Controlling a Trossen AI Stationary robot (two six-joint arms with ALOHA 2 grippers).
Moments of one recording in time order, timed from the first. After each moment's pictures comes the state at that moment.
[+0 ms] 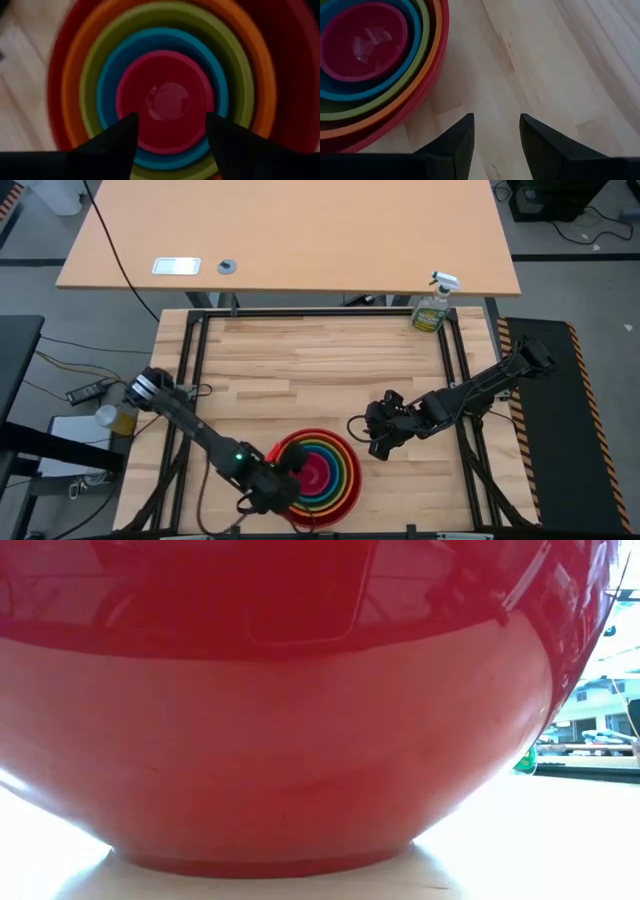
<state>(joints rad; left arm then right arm) -0.65 1.80 1.51 -0.79 -0.33 0.20 0.43 1.44 1.05 -0.67 0.35 0.73</state>
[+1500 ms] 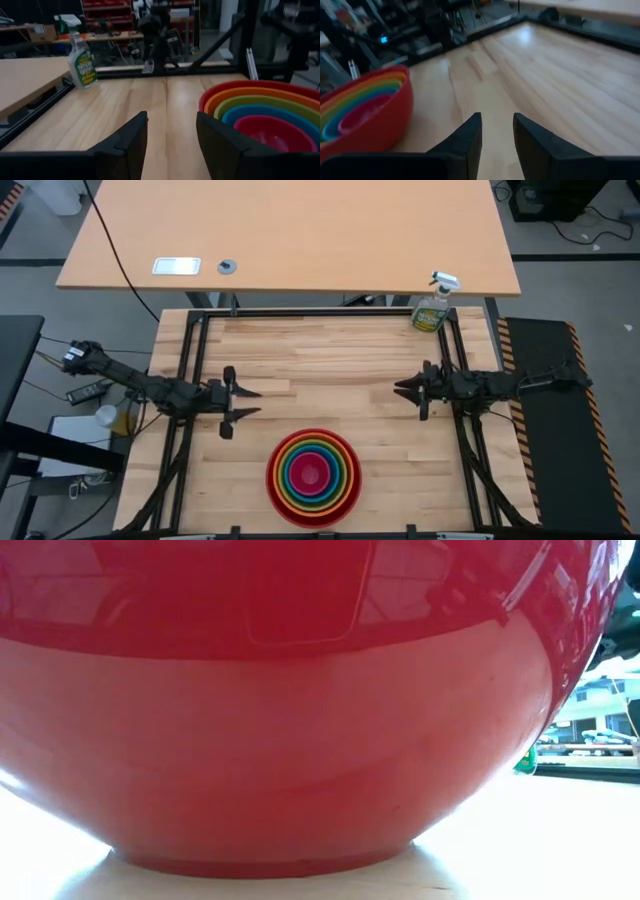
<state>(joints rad) -0.37 0.53 0.20 0.28 -0.42 0.02 0.11 0.28 0.11 -0.10 0.29 0.39</state>
